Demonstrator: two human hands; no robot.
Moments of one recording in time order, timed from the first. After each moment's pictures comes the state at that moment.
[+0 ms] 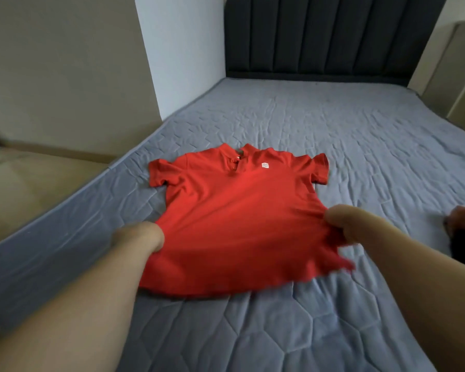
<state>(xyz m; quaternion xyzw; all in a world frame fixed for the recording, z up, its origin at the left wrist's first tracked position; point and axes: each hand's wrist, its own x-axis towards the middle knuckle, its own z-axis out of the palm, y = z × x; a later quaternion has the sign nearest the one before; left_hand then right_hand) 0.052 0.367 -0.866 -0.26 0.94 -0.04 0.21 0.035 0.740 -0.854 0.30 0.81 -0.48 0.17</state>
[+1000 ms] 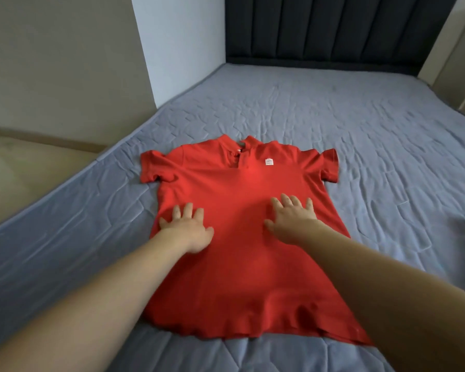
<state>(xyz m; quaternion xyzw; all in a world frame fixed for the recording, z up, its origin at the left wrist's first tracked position) 0.005 0.427 -0.905 -0.03 0.98 0.04 0.18 -0.018 0.660 -0.912 -0.05 1.00 0.03 0.07</state>
